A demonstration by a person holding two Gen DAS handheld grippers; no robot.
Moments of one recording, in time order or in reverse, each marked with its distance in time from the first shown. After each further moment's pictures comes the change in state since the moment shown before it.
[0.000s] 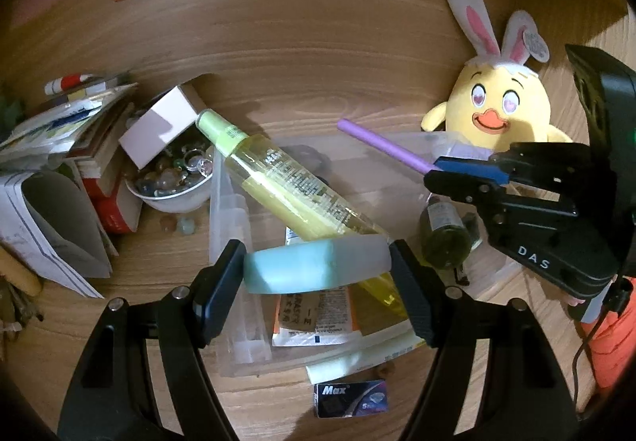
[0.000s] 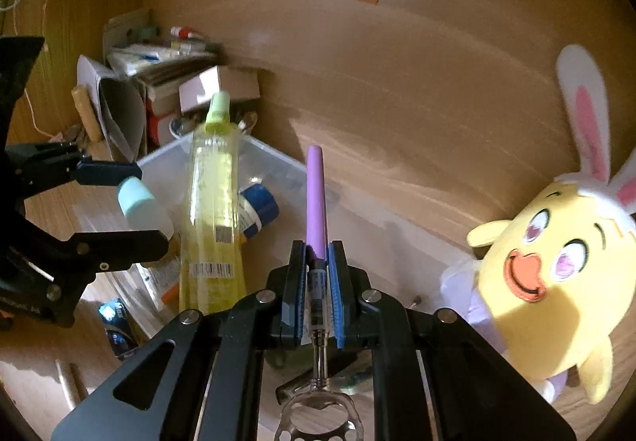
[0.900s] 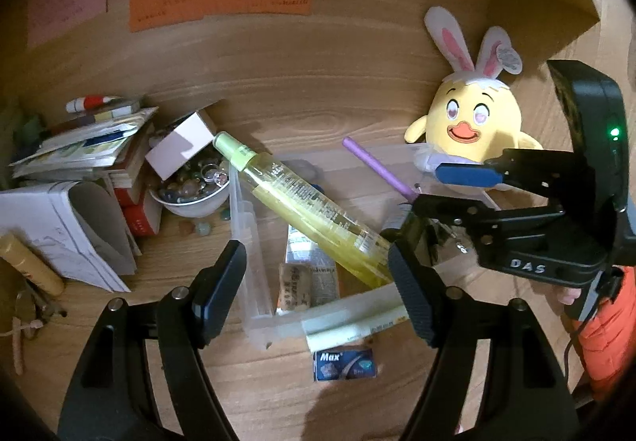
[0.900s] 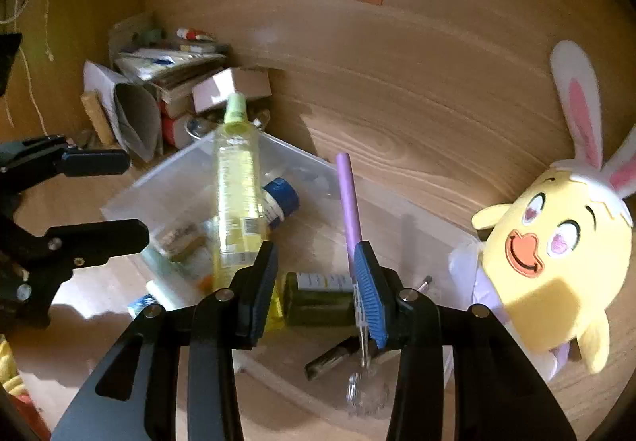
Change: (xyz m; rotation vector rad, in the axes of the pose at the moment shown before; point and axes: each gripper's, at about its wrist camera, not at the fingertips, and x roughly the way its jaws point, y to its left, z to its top) left arm -0.055 0.000 -0.011 0.014 -0.044 -0.017; right arm -0.033 0.009 0.001 0.061 0.021 0.032
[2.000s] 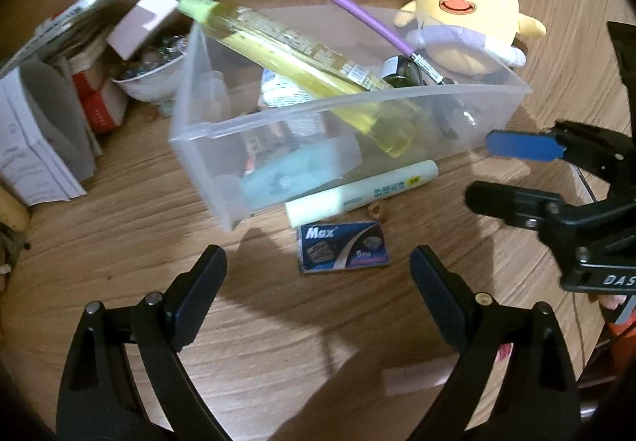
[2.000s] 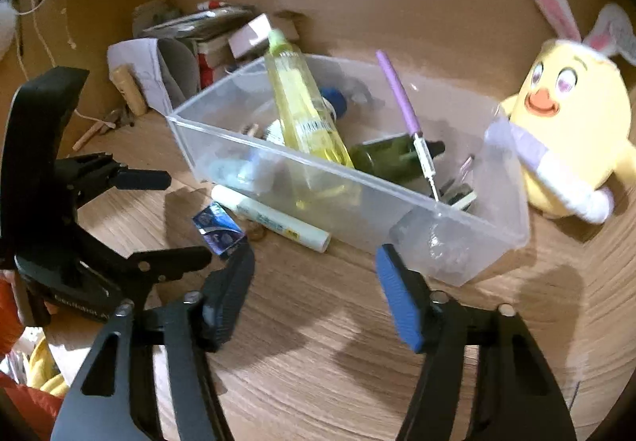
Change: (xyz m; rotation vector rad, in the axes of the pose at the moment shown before) left arm 0.042 -0.012 -0.076 0.065 0.258 -0.026; right arm -0.008 0.039 -0.083 0.163 0.091 0.069
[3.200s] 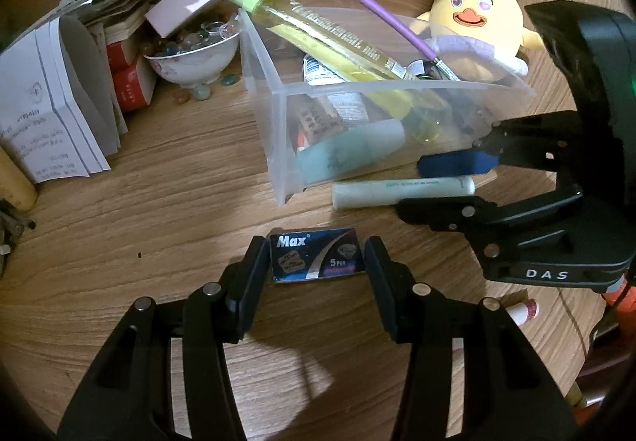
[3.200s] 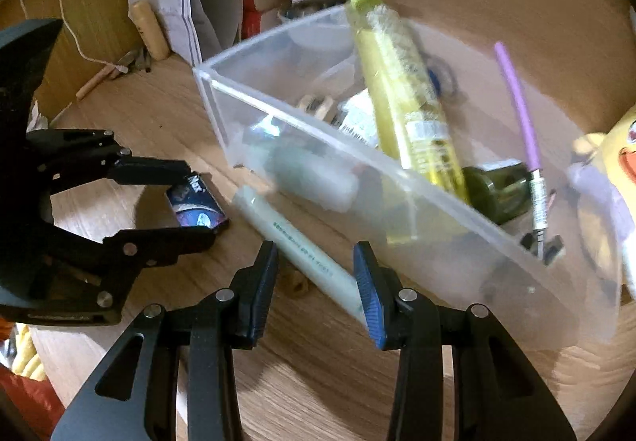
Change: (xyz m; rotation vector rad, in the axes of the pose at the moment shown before) left arm -0.011 0.040 -0.020 -0.031 -0.037 -0.024; right arm 0.060 0.045 0.023 -0.184 0.171 0.053
